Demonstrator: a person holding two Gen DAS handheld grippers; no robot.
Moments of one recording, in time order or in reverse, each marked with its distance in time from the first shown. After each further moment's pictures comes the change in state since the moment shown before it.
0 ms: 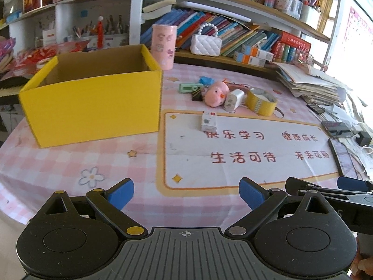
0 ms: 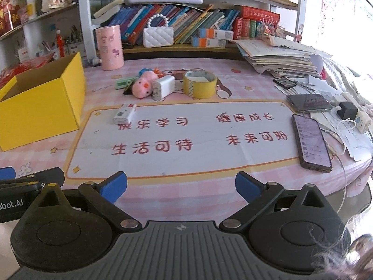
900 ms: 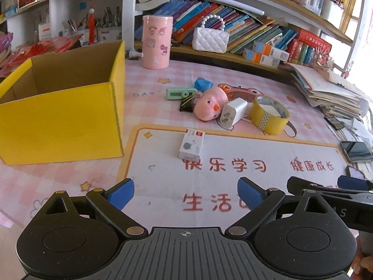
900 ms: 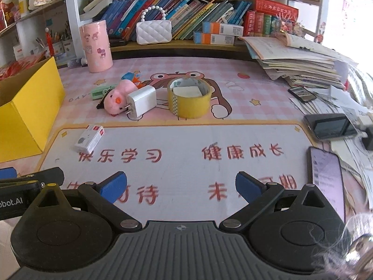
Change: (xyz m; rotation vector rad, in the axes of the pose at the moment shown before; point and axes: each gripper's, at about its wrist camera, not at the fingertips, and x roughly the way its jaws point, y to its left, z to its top) left arm 0.084 -0.055 0.052 -0.058 0.034 0.076; right arm 0.095 -0.058 0.072 -0.054 0.041 0.087
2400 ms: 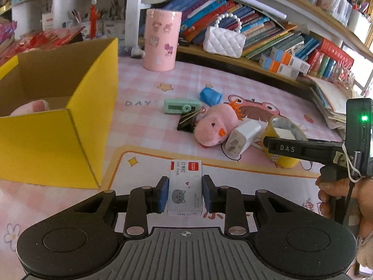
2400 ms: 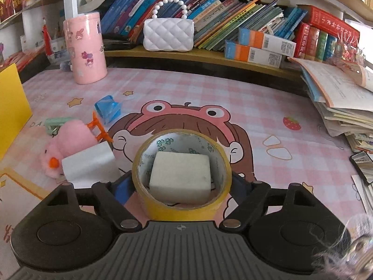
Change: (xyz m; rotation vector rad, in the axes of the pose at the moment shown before) left arm 0.051 -0.010 0.041 -0.094 0.011 0.038; right arm 0.163 -0.031 0.101 -0.151 -0.051 0.134
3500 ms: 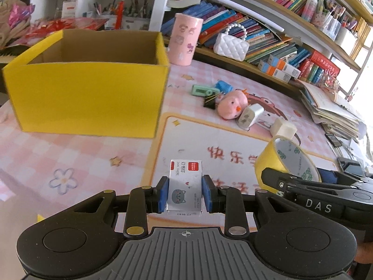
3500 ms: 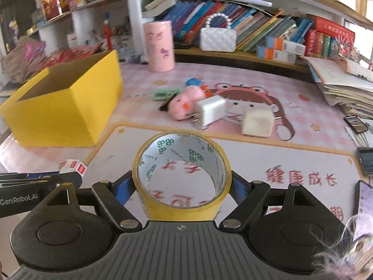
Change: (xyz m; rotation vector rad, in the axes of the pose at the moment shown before) left arm -0.081 0.076 -0.062 -0.055 -0.015 -0.076; right arm -0.166 0.125 -0.081 -0.009 0.012 0.111
